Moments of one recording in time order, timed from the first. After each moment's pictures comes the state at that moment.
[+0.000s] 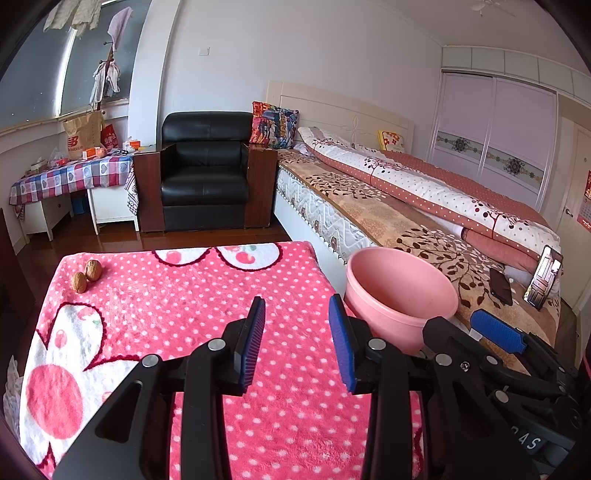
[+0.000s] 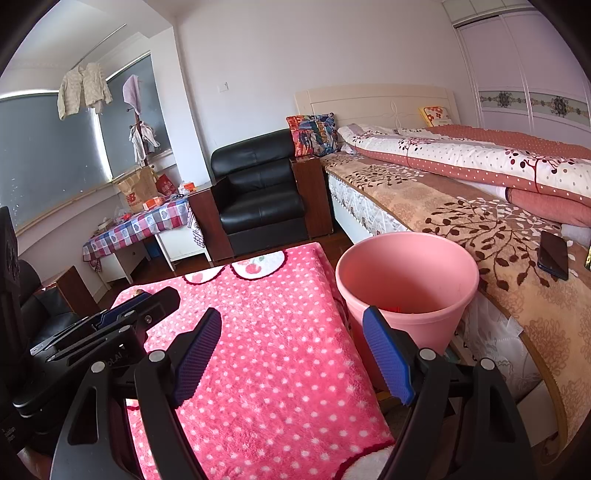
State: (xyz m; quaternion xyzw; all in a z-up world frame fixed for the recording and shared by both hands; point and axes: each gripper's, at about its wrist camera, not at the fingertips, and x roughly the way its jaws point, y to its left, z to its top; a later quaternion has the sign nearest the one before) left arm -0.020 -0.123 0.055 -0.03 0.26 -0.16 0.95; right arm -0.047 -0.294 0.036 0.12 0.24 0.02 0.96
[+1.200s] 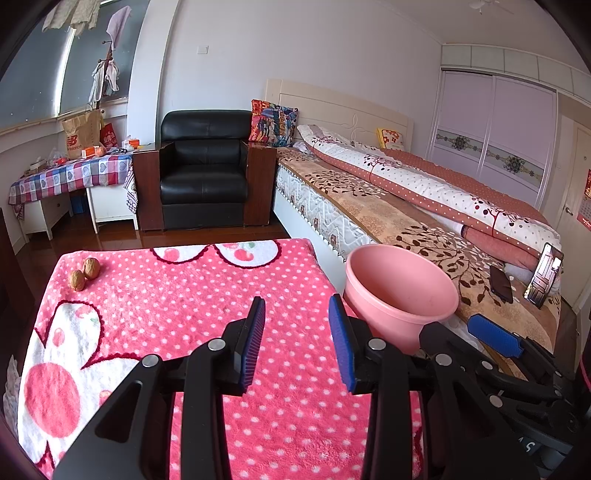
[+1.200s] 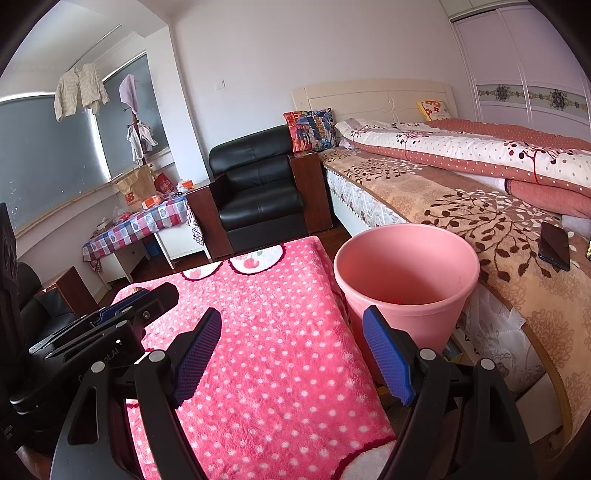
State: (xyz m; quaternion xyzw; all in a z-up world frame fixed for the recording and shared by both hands) left arm -0.019 -0.124 0.052 -0.03 0.27 -0.16 0.95; right arm -0.047 -0.294 0.027 0.13 0.25 0.02 0.96
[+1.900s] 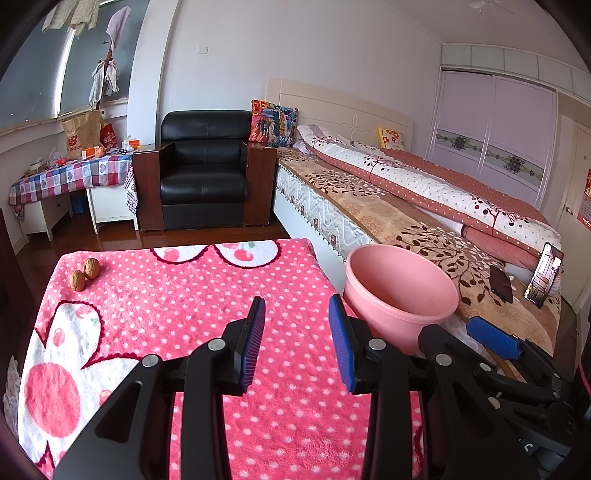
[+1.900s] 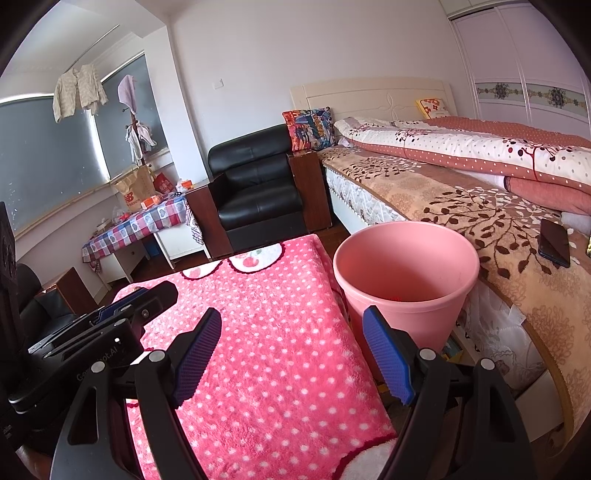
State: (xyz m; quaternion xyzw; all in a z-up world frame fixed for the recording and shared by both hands) left arm -0.018 -0.123 0.051 -0.03 0.27 -0.16 0.95; right arm -0.051 -0.291 0.019 0.13 0.25 0.02 0.96
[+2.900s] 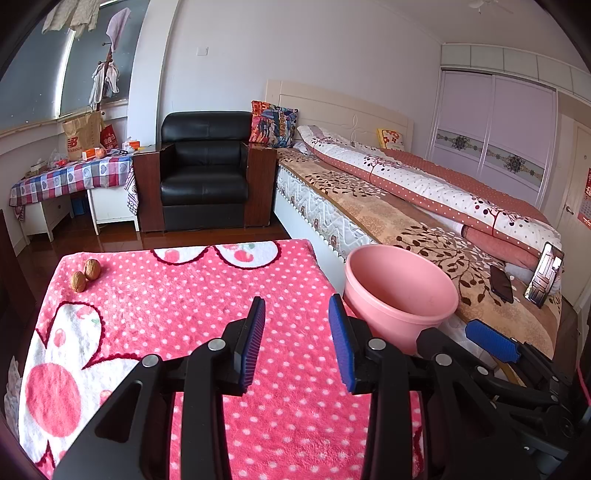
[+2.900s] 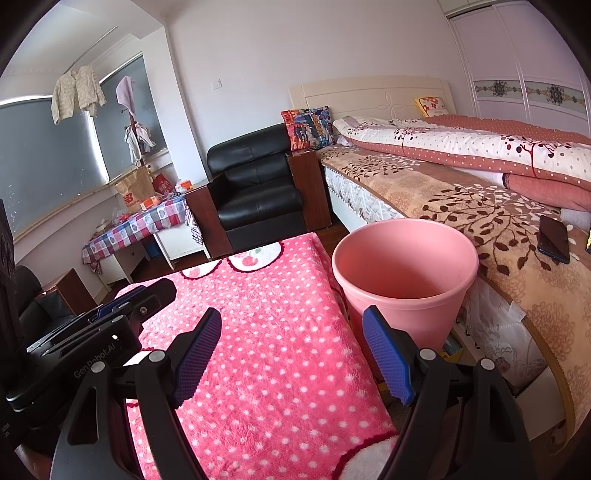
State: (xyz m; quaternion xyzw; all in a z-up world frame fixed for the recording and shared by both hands) left arm -0.019 -0.123 0.051 -0.03 0.27 -0.16 0.95; right arm -0.051 -0.292 0.019 0.13 0.25 0.02 0.96
